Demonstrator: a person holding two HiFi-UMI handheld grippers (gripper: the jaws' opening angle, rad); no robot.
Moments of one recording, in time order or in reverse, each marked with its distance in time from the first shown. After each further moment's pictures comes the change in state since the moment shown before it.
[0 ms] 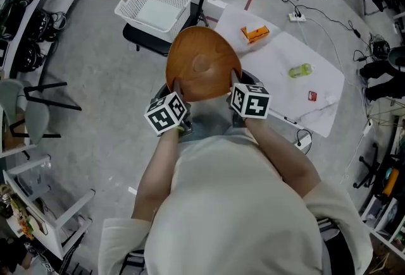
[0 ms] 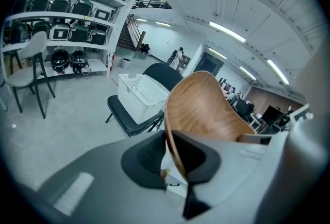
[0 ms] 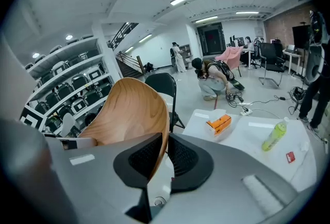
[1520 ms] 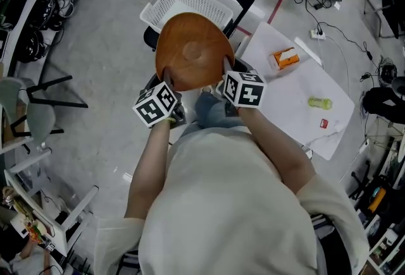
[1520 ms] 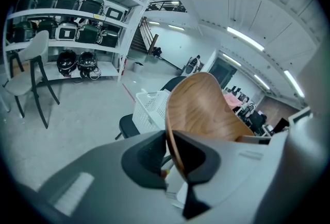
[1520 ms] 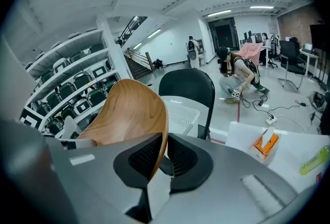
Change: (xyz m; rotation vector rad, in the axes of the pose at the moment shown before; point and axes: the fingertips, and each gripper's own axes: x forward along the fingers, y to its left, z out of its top) left arm 0.089 0.148 0.169 -0.089 -0.039 0.084; right arm 0.188 0.145 0.112 -0.049 0.036 0.093
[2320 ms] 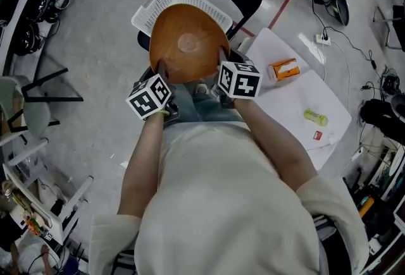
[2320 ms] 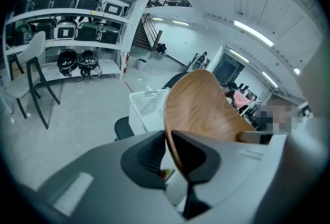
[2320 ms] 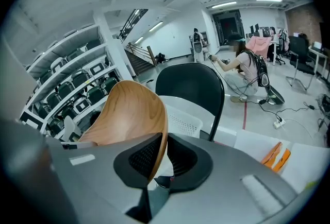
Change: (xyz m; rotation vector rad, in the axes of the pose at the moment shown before) left arm 0.079 -0.012 0.034 -0.015 0.044 0.070; right arm 0.080 -0.030 0.056 -0.012 0.071 0.045
